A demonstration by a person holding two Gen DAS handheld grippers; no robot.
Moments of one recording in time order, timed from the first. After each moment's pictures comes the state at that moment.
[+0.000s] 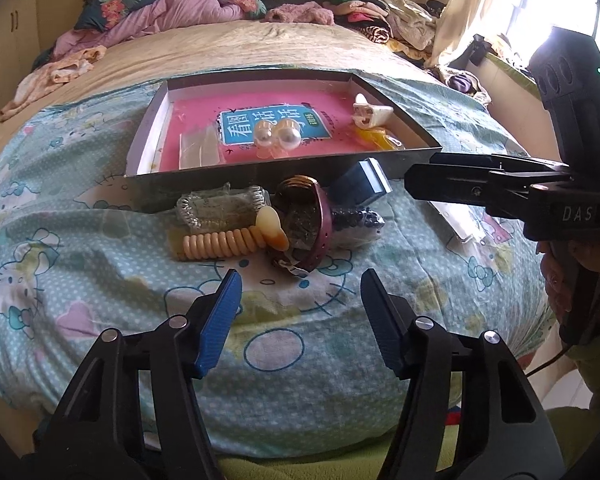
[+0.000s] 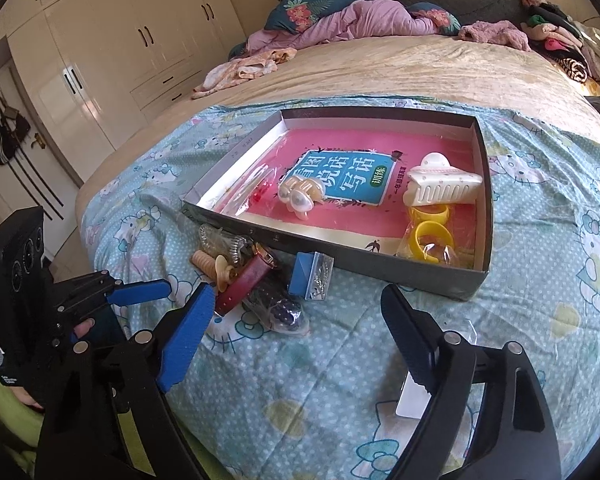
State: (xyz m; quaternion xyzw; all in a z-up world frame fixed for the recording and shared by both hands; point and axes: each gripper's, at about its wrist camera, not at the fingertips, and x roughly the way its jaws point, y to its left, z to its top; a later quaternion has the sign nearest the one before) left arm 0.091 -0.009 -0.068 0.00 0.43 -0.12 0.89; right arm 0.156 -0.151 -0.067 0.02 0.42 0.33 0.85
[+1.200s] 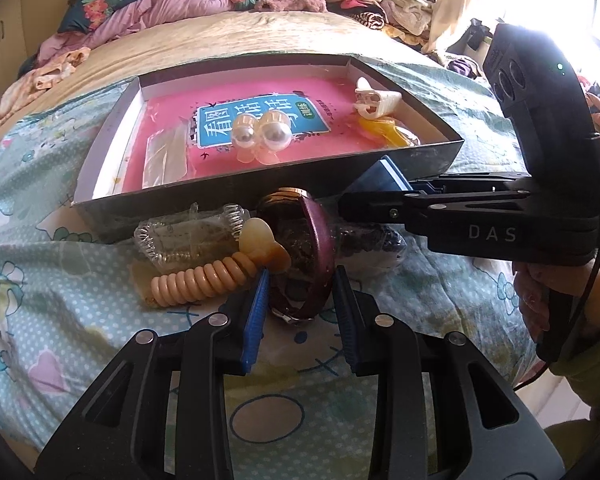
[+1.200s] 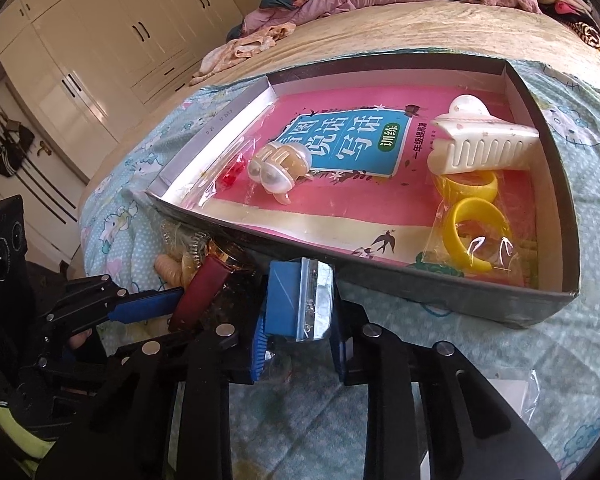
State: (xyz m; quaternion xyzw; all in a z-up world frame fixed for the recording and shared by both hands) left arm 0.131 -0.023 -0.089 0.02 0.44 -0.13 0.89; right arm 0.201 -0.137 -0.118 0.05 0.45 0.35 0.82
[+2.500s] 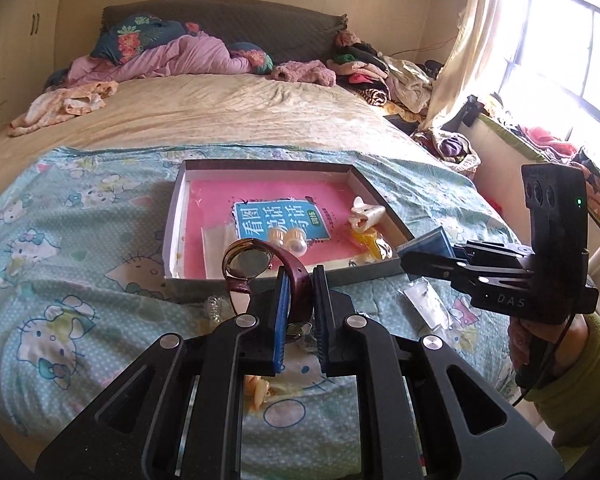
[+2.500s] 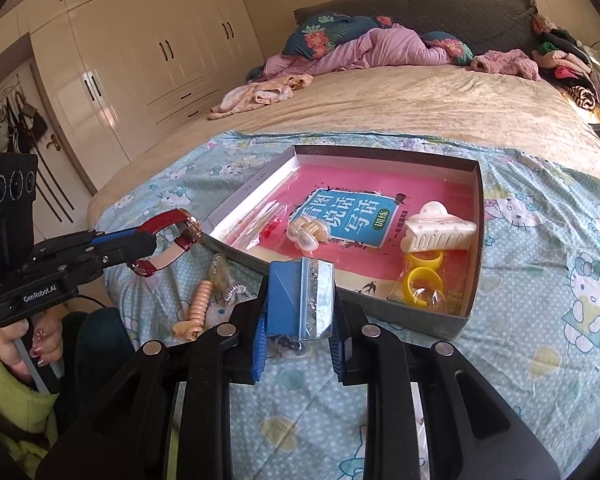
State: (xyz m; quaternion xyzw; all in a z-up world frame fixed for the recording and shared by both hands) left arm 0.101 0.021 0.005 -0.06 0.34 -0.13 0.93; right arm 0.157 -0.160 -0.039 0.01 0.36 0.35 0.86
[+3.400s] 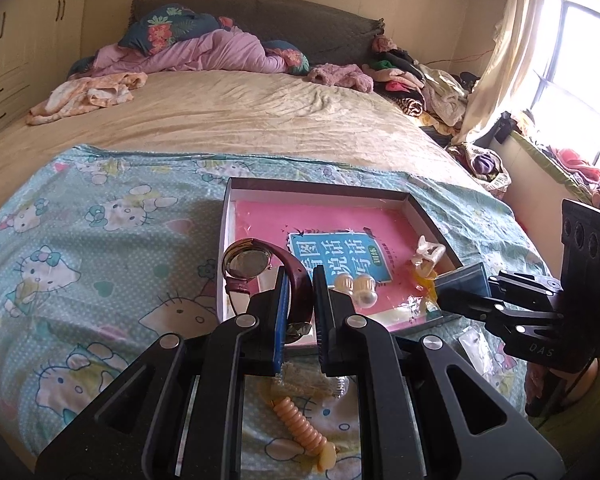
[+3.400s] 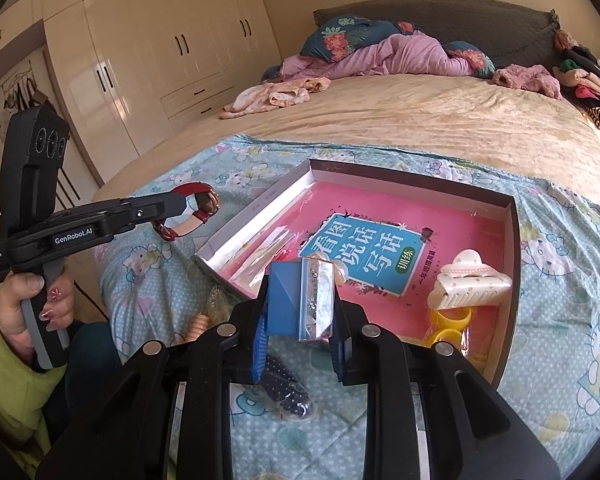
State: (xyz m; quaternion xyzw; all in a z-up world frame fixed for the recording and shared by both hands) left arm 0.164 0.063 0.001 -0.08 0.35 -0.08 0.93; right arm 0.195 -0.123 -0.040 0.00 0.35 0.37 0.86
